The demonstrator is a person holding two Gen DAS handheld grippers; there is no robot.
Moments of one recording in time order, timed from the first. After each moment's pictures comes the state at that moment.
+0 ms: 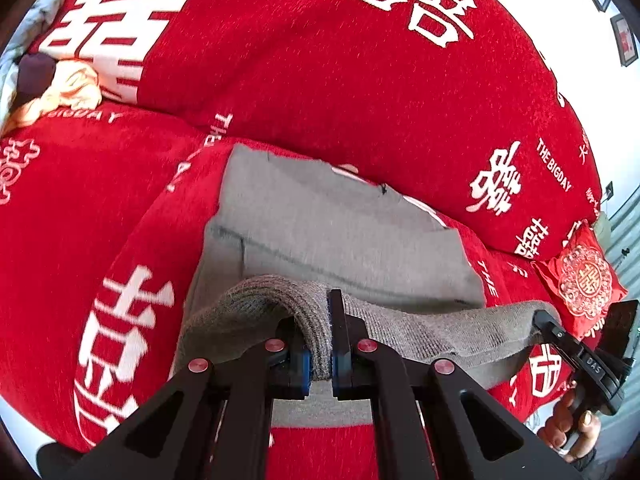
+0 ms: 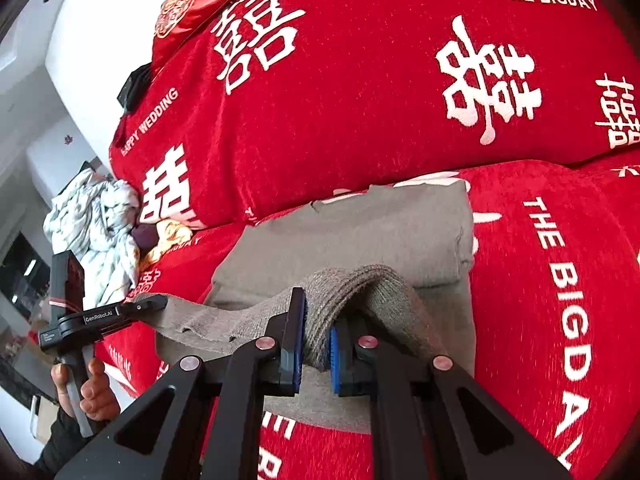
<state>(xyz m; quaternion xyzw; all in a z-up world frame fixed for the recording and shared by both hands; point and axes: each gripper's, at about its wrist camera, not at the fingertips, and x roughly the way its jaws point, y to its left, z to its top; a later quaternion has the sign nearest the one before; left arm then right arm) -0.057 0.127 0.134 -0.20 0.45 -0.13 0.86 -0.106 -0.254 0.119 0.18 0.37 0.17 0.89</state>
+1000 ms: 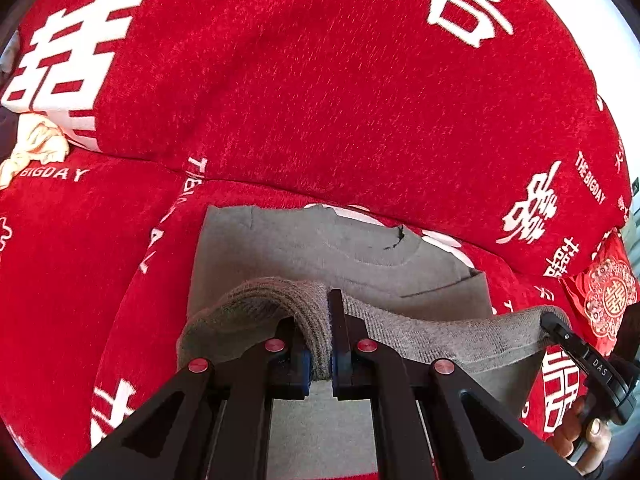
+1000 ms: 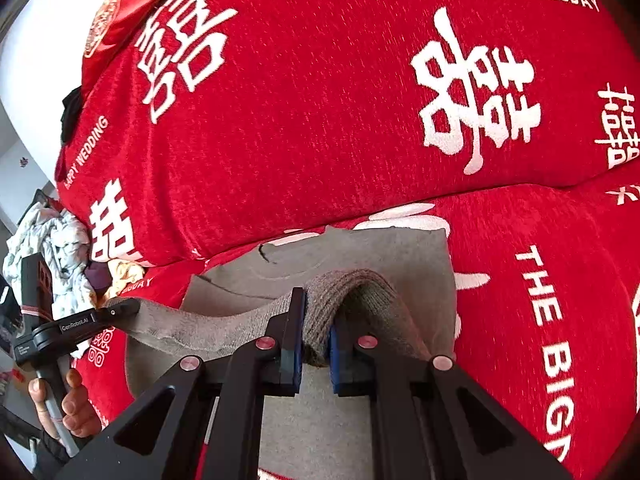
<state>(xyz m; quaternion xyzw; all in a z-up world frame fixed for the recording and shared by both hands) 0.076 0.094 0.147 -0.17 0.48 -0.10 0.85 0.018 -0.269 0.116 0.19 0.41 0.10 0.89</state>
